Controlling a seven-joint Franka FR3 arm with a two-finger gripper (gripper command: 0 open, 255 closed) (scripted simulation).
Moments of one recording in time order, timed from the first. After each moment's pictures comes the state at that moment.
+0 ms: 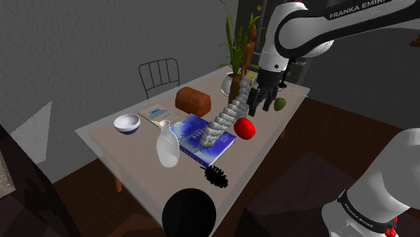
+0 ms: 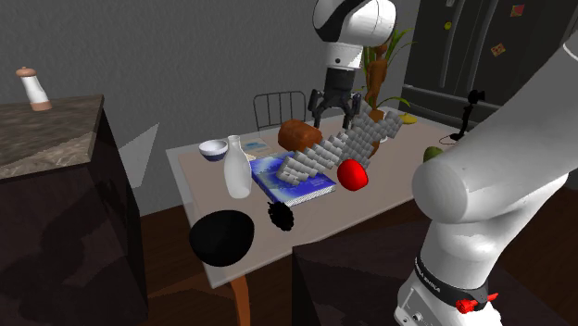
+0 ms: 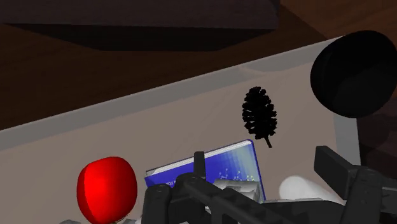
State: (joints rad) arm 0.09 -0.39 0.06 -2.44 0.18 1.99 0.01
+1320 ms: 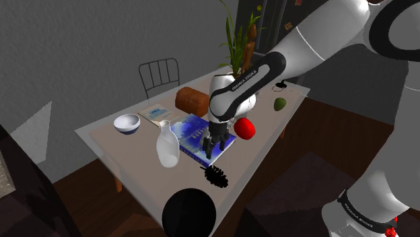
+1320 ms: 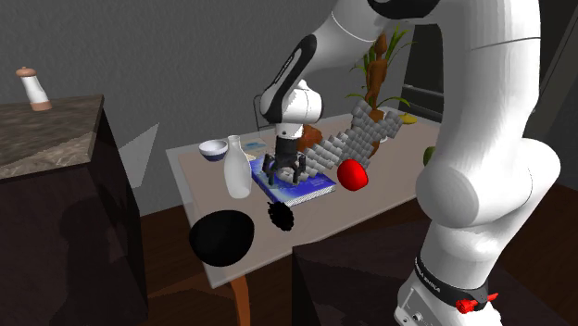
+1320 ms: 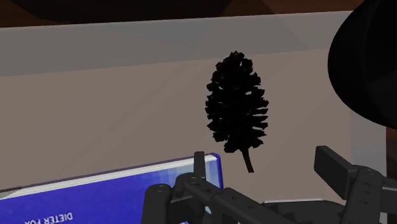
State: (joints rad) arm 0.20 0.34 0.16 -2.19 0.25 2.37 -0.05
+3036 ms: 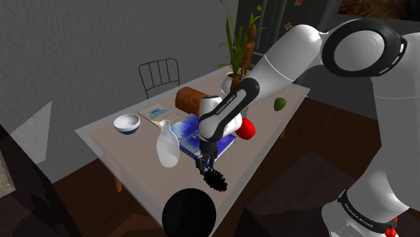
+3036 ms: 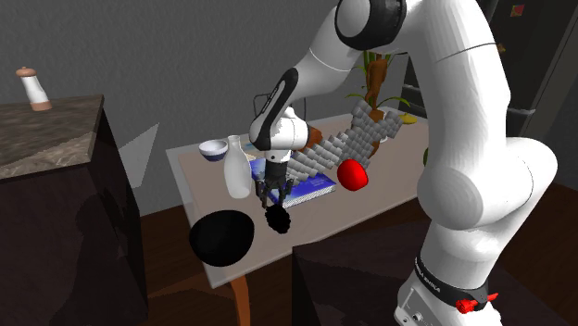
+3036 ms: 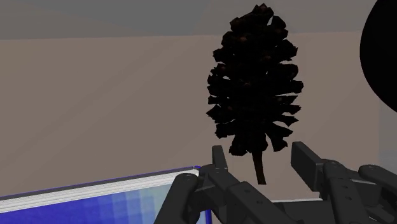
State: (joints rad) arm 0.24 0.59 0.18 -2.08 0.25 2.49 -0.06
